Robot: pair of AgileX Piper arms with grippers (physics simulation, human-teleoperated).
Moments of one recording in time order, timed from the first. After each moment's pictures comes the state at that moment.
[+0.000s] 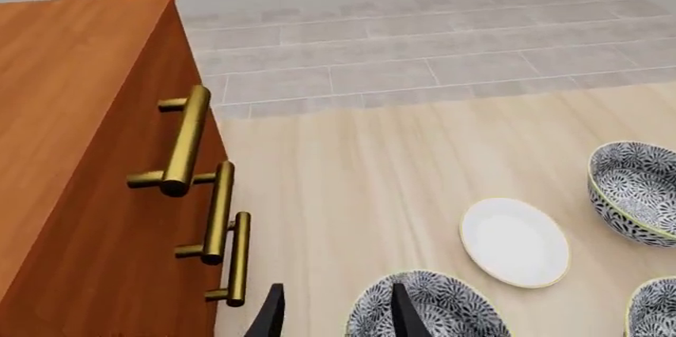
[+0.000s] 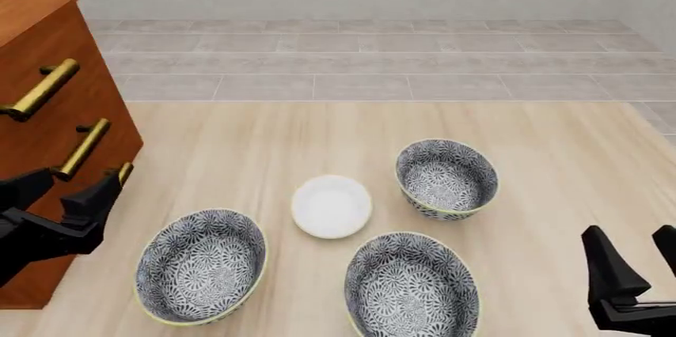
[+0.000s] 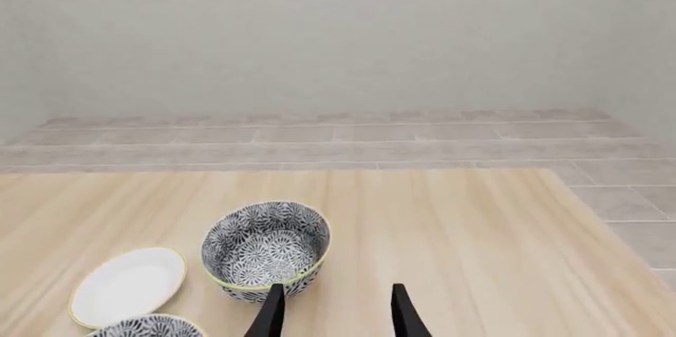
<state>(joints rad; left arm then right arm) -0.10 0.53 -0.37 0.17 0.03 0.03 0.09 0.00 -0.07 0.03</state>
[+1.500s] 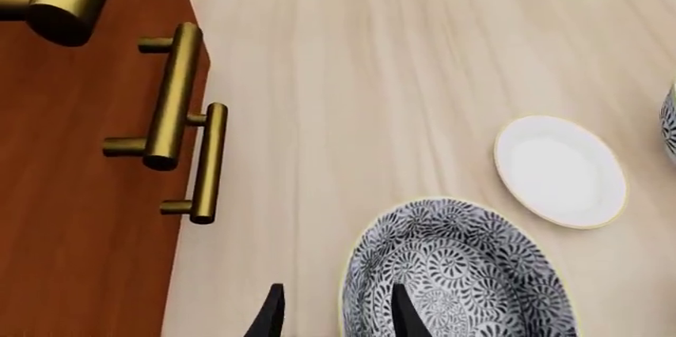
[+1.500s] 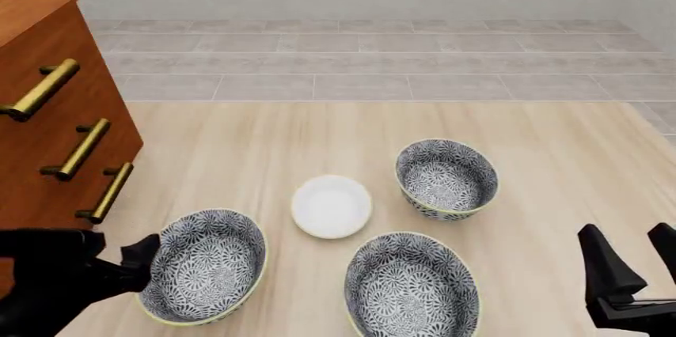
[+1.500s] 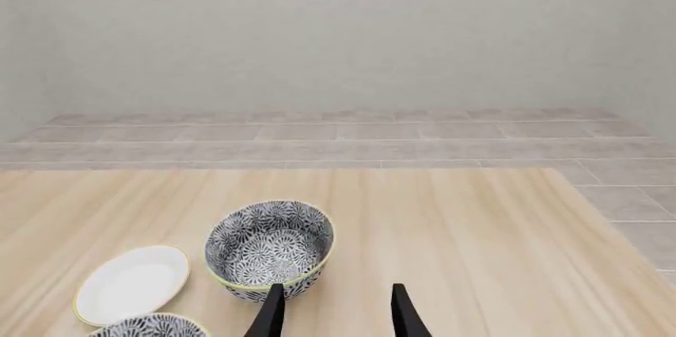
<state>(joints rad) -0.08 0.87 -0.11 -0.19 -0.06 0.04 0.12 0.00 -0.09 0.03</state>
